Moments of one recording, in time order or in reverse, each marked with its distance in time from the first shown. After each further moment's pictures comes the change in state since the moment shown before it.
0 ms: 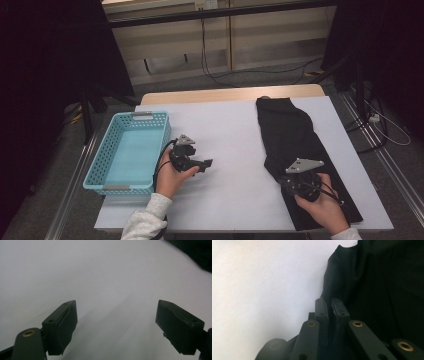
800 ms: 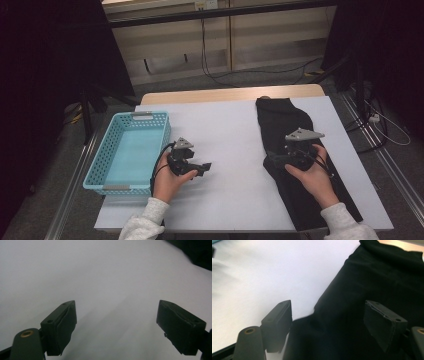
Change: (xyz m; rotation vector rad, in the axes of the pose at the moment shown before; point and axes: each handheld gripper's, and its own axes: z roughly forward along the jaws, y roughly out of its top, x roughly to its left) left arm -0.005 -0.009 -0.011 0.002 -0.003 0.004; right arm -0.041 0.059 0.019 -0.182 -0.106 0.124
